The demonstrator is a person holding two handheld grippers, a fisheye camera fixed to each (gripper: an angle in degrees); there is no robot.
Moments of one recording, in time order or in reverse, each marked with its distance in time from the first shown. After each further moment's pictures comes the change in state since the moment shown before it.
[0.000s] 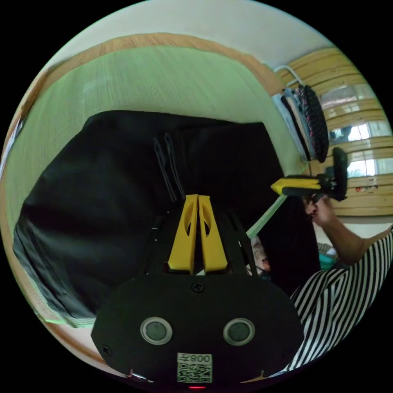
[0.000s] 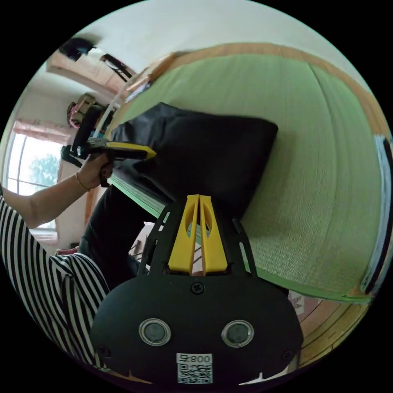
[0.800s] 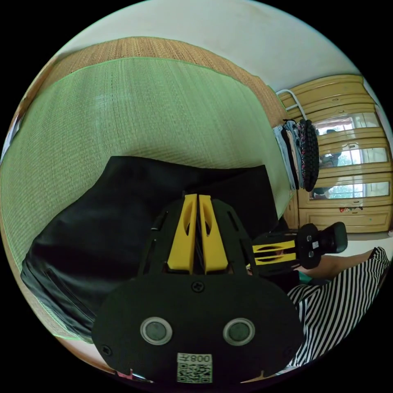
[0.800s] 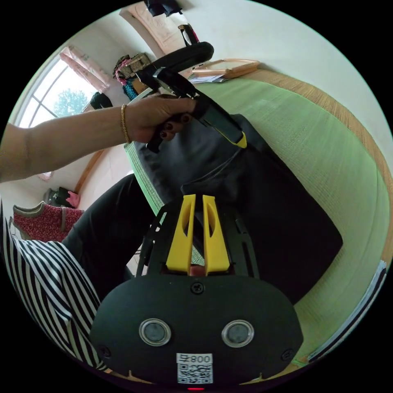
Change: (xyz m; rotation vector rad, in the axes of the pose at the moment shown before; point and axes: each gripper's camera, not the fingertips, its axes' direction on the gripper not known) left arm -0.039 -0.119 -0.086 0.059 0.077 -0.042; right arm -0.103 -0.067 0.099 -0.020 0.070 -0.462
